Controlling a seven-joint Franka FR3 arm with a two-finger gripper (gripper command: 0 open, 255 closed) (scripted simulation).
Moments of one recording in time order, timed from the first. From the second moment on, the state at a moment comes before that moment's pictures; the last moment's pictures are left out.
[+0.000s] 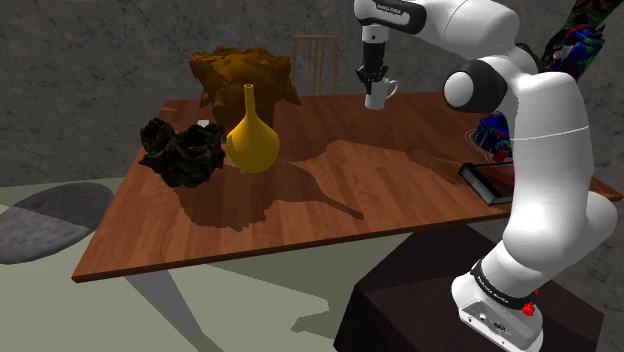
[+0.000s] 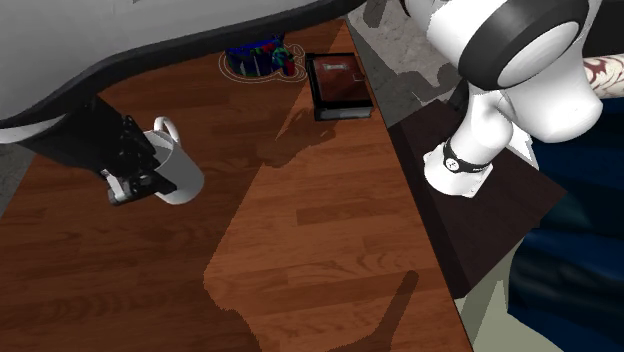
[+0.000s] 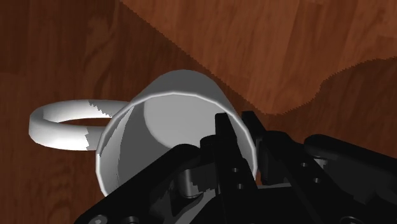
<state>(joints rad) -0.21 0.67 -0.10 -0.86 0.03 1.37 -0.07</state>
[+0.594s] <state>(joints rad) -0.23 0.41 -0.12 -1.24 0.00 1.48 -0.12</state>
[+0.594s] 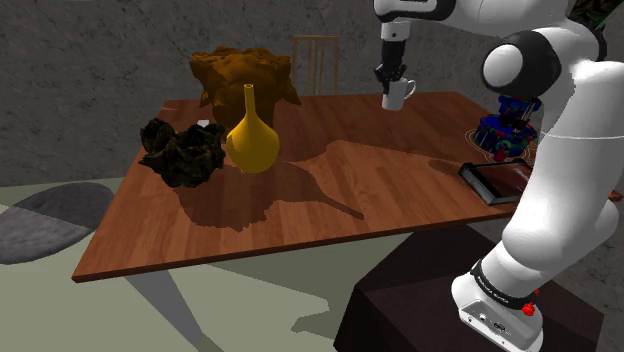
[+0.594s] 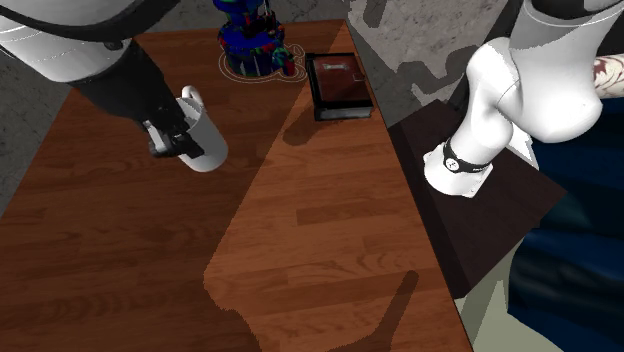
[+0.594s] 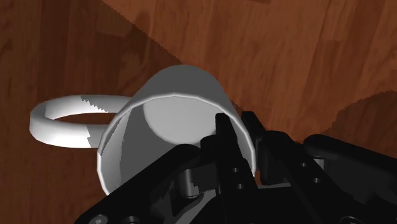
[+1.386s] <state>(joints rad) -0.31 0.02 -0.20 -1.78 -0.07 1.64 -0.27</state>
